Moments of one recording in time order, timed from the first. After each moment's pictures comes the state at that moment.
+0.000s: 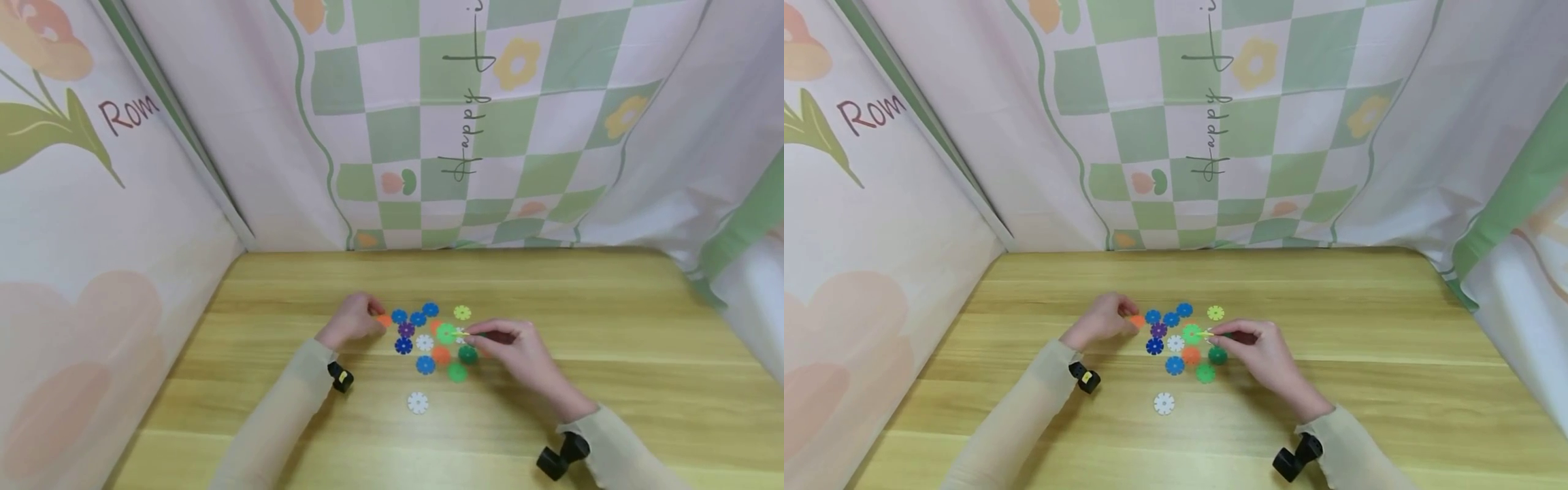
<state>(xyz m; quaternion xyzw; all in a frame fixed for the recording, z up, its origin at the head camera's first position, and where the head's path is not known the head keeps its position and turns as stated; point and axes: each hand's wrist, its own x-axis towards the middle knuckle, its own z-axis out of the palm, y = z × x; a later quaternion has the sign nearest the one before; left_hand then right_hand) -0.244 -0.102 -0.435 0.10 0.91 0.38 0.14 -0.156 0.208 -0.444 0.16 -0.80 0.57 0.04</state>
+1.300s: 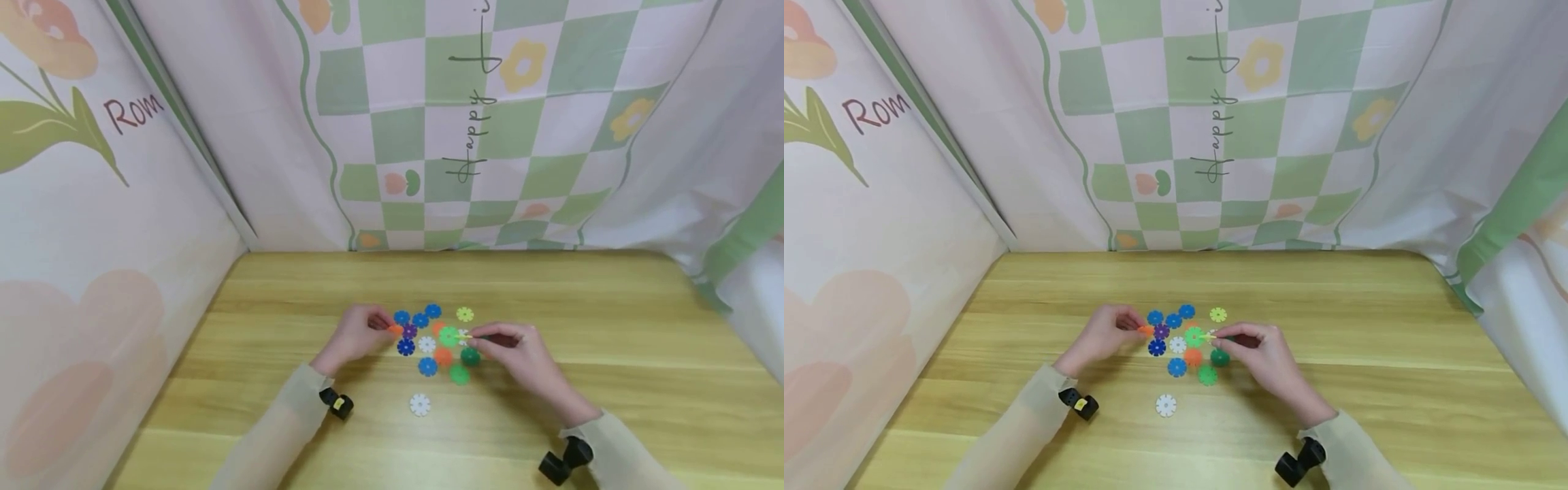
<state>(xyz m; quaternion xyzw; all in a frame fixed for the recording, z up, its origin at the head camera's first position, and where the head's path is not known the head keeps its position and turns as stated) -0.213 -0.103 -0.445 0.17 0.86 0.47 0.07 -0.154 0.205 -0.444 0.16 -0.80 0.58 0.04</state>
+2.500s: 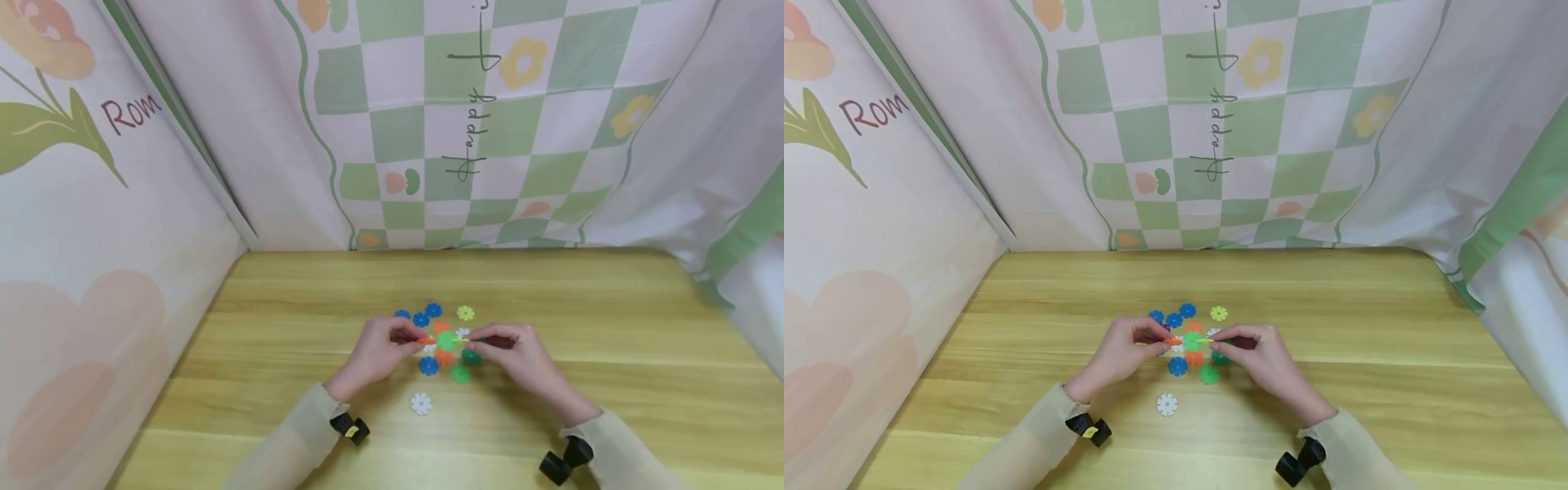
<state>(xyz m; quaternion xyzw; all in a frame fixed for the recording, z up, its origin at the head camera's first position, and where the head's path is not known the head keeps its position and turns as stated) -0.178 -0.066 -0.432 0.23 0.81 0.53 0.05 -0.155 0.203 -0.445 0.16 -0.81 0.56 0.01</state>
